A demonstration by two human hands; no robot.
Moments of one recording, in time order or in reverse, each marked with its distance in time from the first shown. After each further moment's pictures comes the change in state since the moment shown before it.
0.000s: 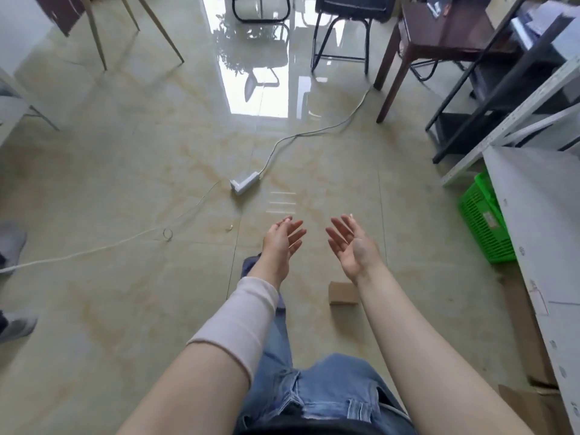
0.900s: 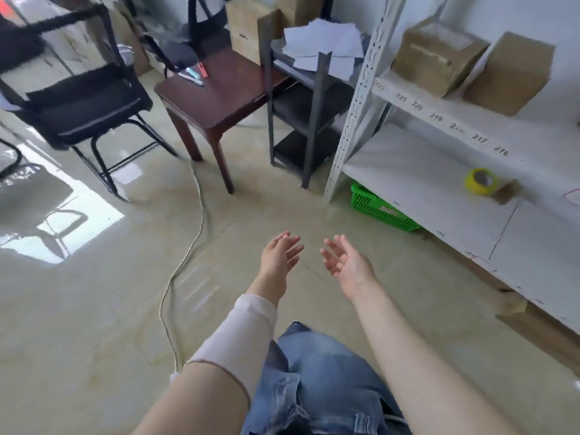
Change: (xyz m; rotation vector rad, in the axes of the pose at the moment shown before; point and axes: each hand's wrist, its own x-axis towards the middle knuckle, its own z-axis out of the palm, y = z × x) left_hand 0.347 0.208 0.420 0.598 -0.597 -0.258; right_hand 0.323 -0.343 0.027 0.585 0.603 -0.255
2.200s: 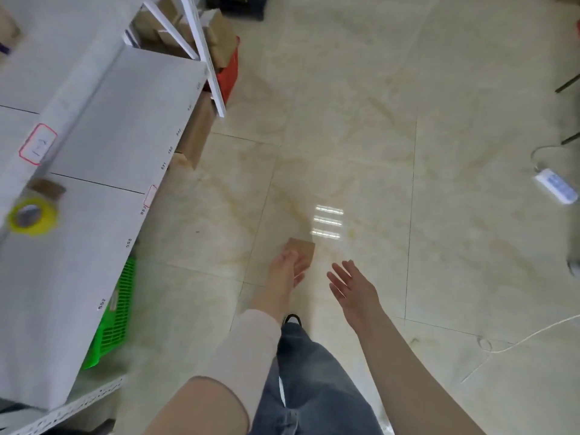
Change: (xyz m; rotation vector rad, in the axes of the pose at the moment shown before) left_hand -0.038 -0.173 0.174 1.686 -1.341 -0.568; right_hand -0.086 0.105 -0.109 1.728 1.236 -0.459
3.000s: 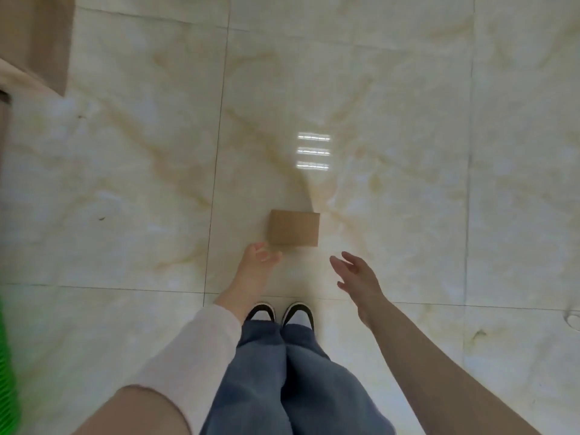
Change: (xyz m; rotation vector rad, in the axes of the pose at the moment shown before) left_hand 0.449 -0.150 -0.053 0.566 -0.010 -0.222; right_hand 0.451 0.118 -0.046 -0.591 0.176 0.059
